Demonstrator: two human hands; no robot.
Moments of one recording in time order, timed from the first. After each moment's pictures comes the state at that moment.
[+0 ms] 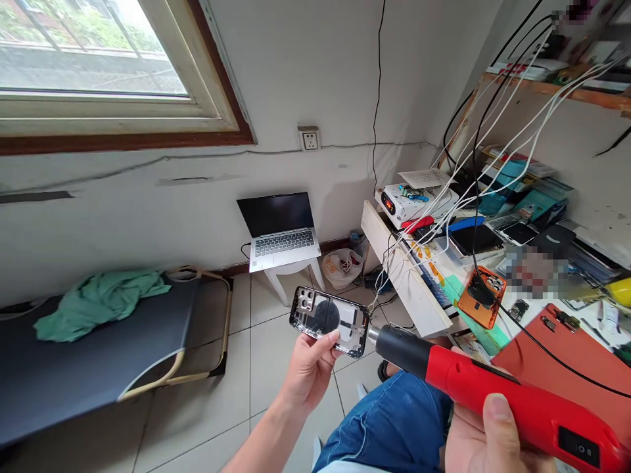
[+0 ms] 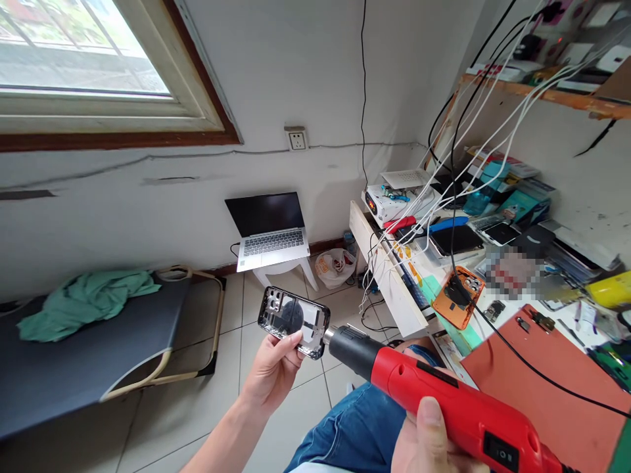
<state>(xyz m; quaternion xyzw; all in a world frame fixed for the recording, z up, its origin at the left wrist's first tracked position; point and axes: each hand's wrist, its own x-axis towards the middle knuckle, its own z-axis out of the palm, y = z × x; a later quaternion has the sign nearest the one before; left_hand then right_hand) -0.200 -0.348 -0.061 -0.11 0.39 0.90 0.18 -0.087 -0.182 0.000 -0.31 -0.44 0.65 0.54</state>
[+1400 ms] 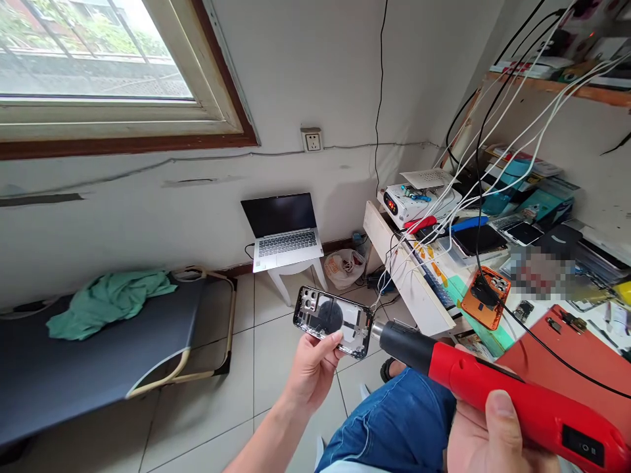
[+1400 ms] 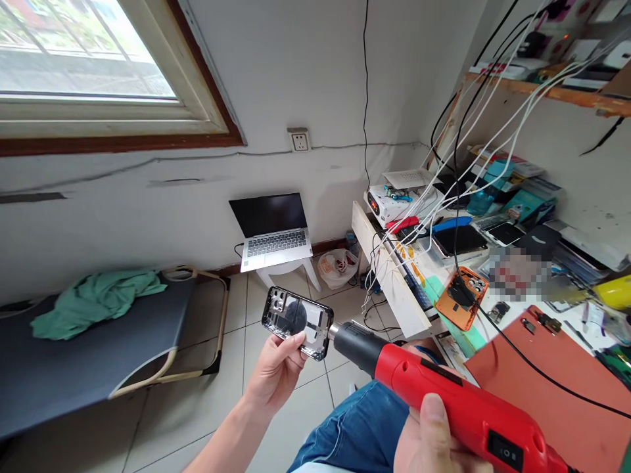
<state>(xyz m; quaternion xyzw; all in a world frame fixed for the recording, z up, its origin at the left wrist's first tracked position) -0.199 -0.348 -0.062 -0.11 0.38 0.90 0.18 -0.090 -0.181 0.000 -0.31 -0.44 0.64 0.55</state>
